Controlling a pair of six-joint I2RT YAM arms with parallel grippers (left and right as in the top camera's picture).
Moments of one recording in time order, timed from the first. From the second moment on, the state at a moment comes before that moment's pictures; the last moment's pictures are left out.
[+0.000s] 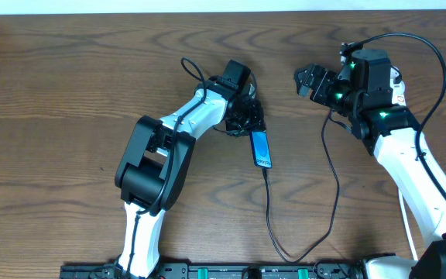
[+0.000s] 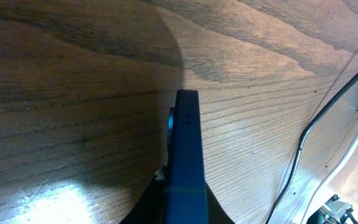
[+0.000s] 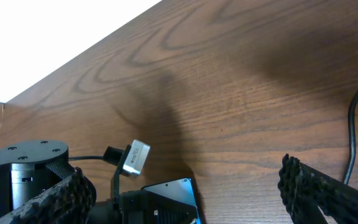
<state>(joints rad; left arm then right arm) -0.47 2.18 1.49 -0.57 0.57 -0.68 0.18 1.48 1.10 -0.30 -0.23 0.59</state>
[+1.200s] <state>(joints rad) -0.47 2.18 1.49 -0.59 0.56 -0.69 0.18 1.48 1.10 -0.30 -0.23 0.59</state>
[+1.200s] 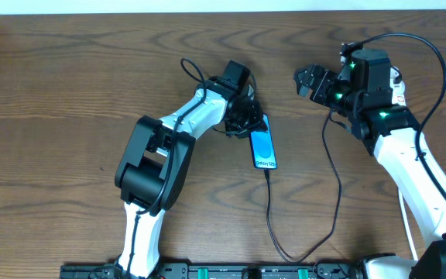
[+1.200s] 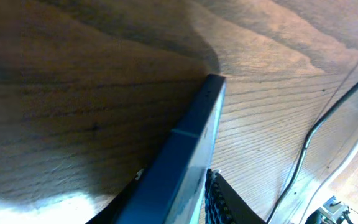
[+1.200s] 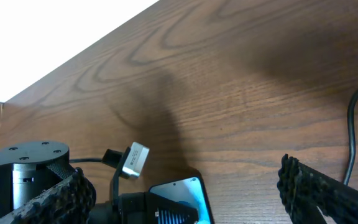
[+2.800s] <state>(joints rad) -0.47 2.16 1.49 -0.65 0.46 -0.69 0.18 1.48 1.10 -0.31 -0.22 0.59</state>
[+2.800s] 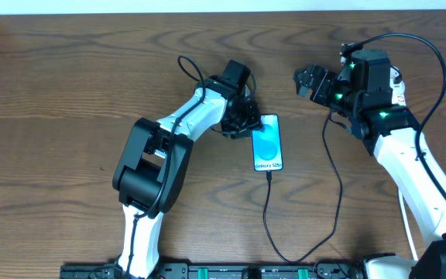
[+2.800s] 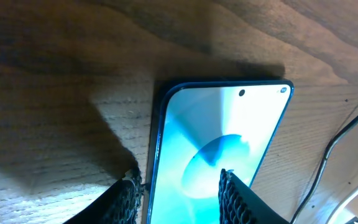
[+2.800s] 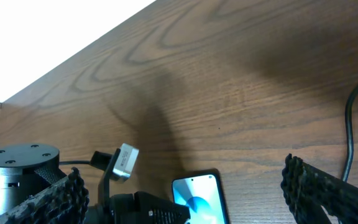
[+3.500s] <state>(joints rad) -0.27 2.00 1.50 -0.78 0.23 -0.51 0.18 1.48 1.10 -0.31 -0.20 0.59</state>
